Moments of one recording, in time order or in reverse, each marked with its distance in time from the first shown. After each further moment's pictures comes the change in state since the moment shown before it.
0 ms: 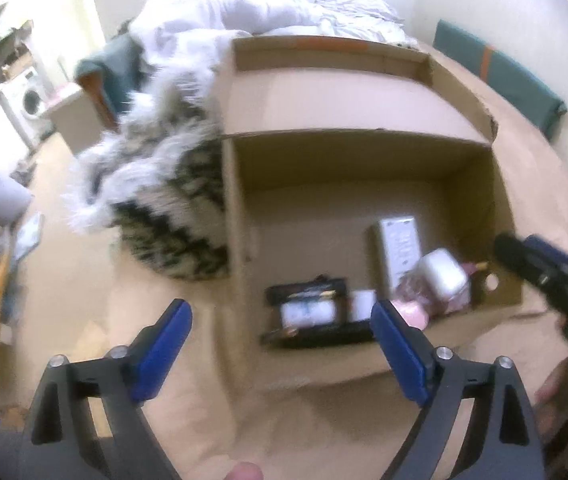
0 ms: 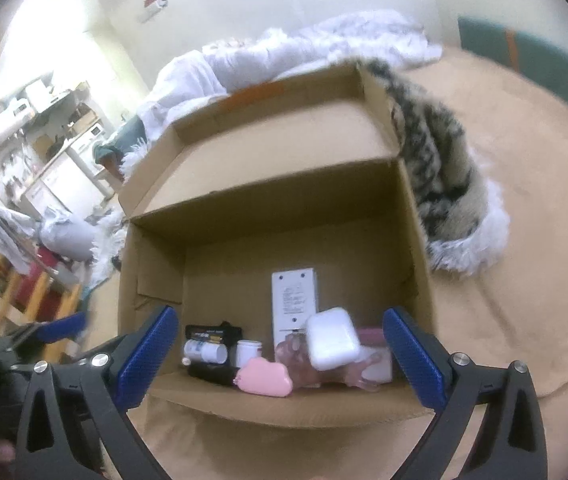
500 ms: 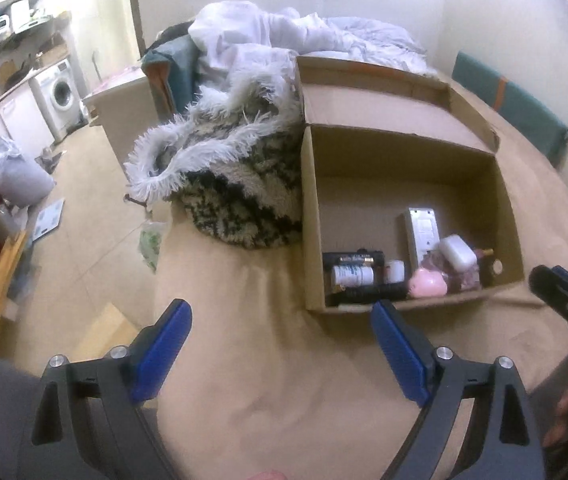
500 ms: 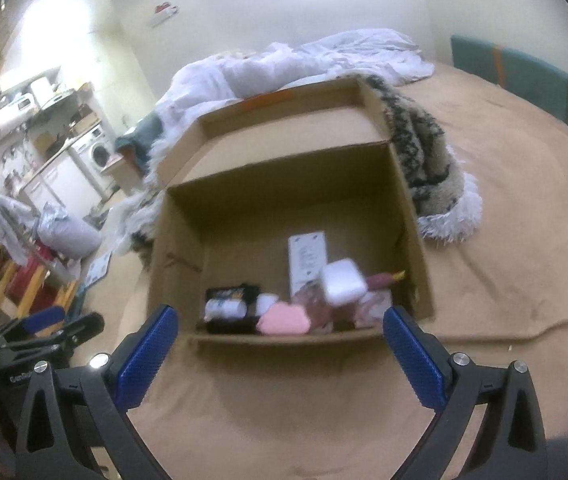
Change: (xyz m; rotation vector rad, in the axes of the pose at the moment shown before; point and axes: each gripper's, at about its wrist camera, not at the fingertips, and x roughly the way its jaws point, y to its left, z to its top) left arm -0.051 0.047 -0.065 -0.085 -0.089 0.012; right arm -0.049 0.036 -0.056 -0.031 -0.039 -0.020
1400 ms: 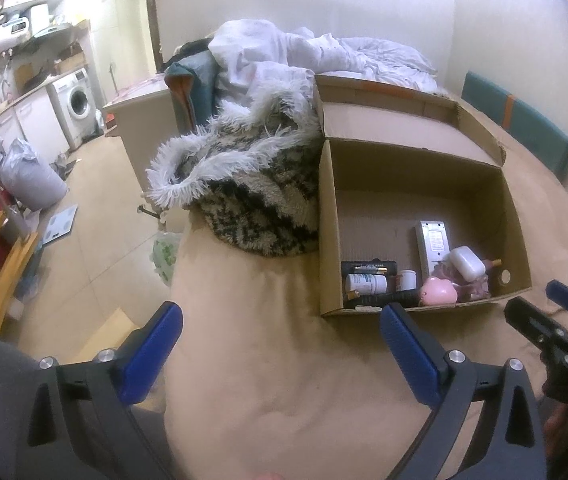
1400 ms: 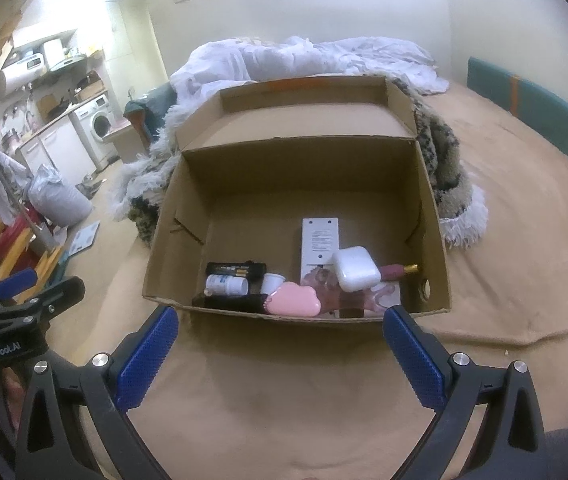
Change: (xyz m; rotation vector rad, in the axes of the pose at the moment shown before) left arm -0.008 0.007 -0.010 -0.044 -0.076 0.042; right arm 0.013 0.025 -0.019 -0.115 0.010 -0.064
